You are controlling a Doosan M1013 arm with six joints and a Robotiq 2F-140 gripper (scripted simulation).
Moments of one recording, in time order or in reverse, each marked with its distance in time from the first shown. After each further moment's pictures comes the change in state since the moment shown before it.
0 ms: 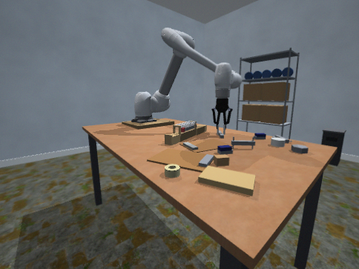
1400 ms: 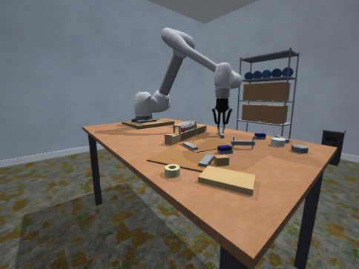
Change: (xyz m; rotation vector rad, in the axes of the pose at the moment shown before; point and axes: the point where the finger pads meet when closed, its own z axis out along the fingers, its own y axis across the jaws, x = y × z) arm 0.000 0.000 0.000 0.000 0.000 0.000
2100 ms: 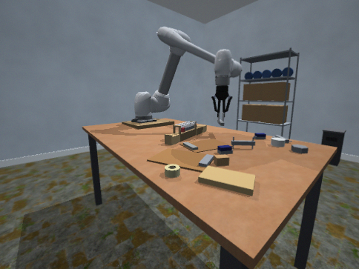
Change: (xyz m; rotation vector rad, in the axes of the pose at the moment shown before) arm -0.001 0.004 -0.078 -0.002 -0.001 0.001
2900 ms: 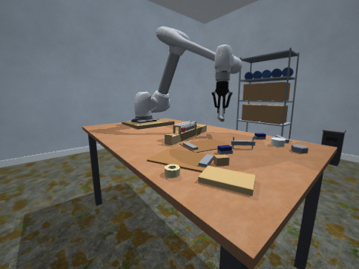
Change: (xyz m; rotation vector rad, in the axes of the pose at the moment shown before) arm 0.000 0.001 -0.026 -0.004 -0.002 0.000
